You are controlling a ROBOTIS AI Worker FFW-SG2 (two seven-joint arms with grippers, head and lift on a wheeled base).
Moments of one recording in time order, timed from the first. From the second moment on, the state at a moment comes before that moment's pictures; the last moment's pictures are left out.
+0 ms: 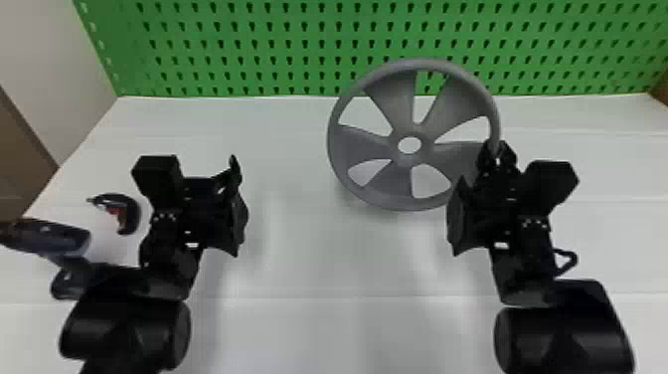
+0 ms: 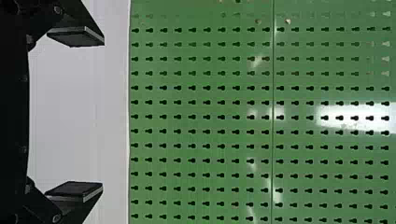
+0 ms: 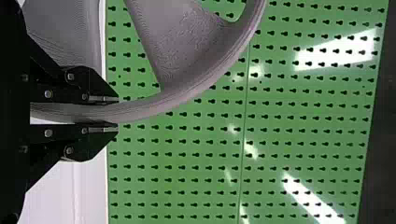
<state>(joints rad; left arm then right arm) -0.05 0.15 -0.10 -1.51 0.15 -0.08 0.11 -0.04 0.00 -0.02 -1.53 0.03 -0.17 -0.10</state>
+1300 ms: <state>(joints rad) -0.05 0.14 -0.12 -1.51 0.10 -0.08 0.13 0.01 0.00 0.00 -1.53 0.07 -0.20 -0.14</state>
